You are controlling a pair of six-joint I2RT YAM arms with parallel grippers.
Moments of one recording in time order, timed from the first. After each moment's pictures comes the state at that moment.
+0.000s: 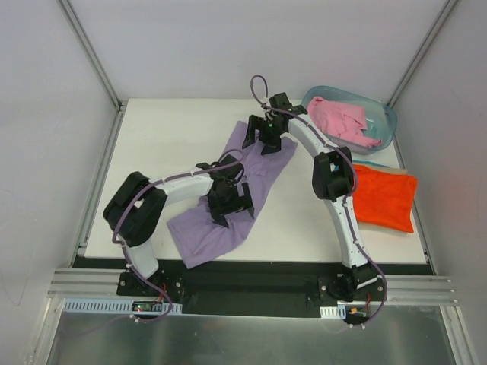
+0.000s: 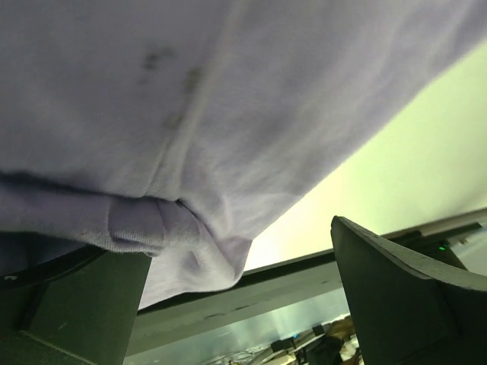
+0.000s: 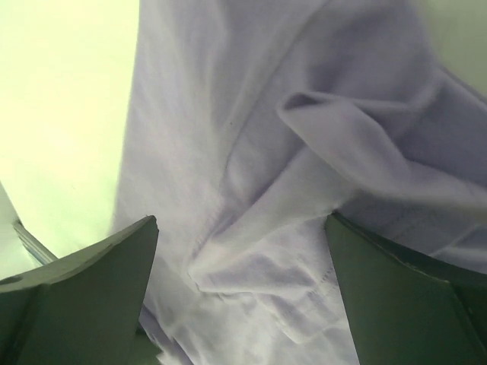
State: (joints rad) left arm -0.67 1.75 1.05 -0.63 0.27 -0.94; right arm 0.41 2.56 2.35 -0.89 -0.46 0.43
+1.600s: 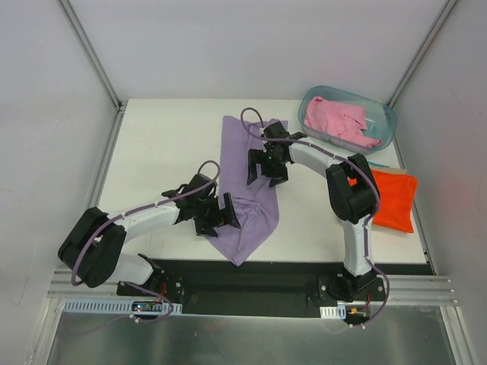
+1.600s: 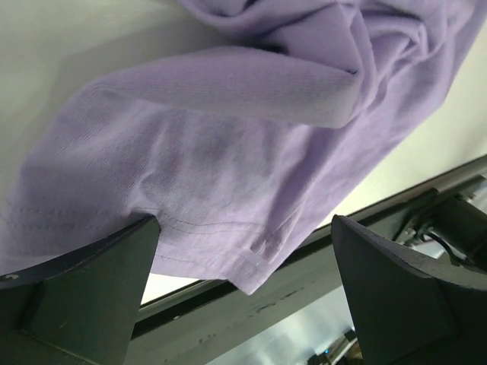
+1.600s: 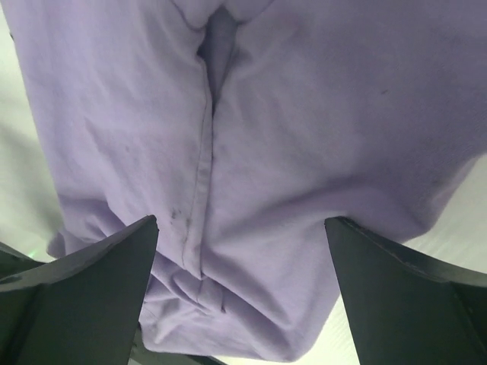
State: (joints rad) left arm -0.63 1.35 0.63 -0.37 0.30 -0.88; right arm 0.55 2.07 1.53 -0.67 -0.28 0.44
